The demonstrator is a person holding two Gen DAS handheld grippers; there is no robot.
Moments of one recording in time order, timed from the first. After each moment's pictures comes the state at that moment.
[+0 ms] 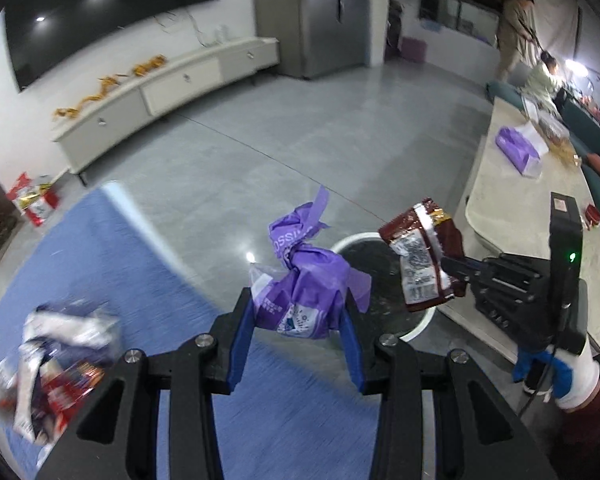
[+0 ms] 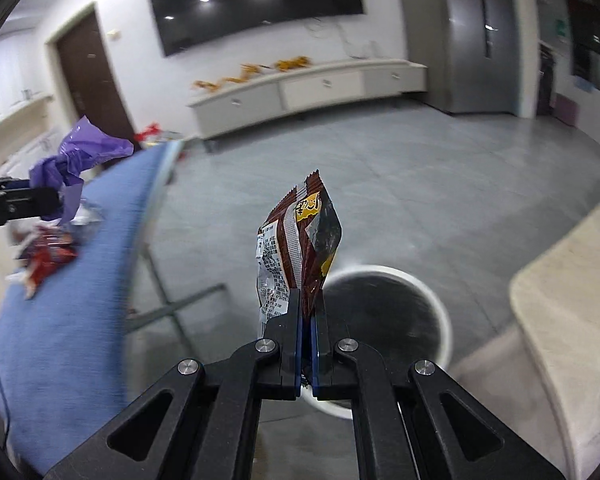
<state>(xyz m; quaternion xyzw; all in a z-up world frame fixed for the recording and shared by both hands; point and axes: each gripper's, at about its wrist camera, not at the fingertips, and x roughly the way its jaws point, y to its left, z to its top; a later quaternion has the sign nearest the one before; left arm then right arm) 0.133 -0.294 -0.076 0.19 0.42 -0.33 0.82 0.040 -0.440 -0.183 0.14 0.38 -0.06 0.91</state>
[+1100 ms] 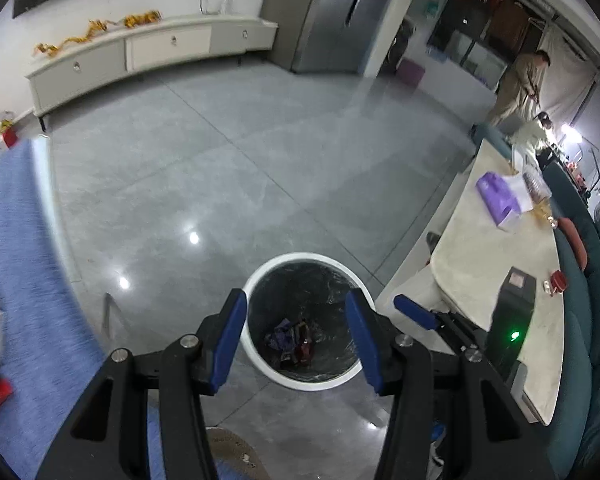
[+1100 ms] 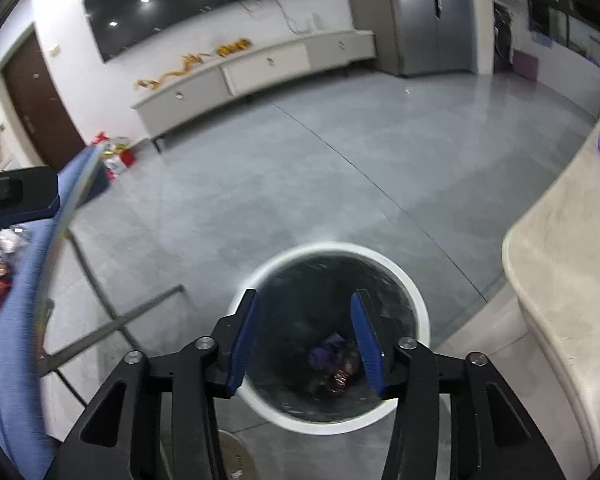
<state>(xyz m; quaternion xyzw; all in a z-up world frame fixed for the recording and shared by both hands) 0.158 -0.334 -0.100 0.05 0.46 -0.36 0.81 0.060 -0.475 -0.218 0.18 0.40 -0.12 0.89</state>
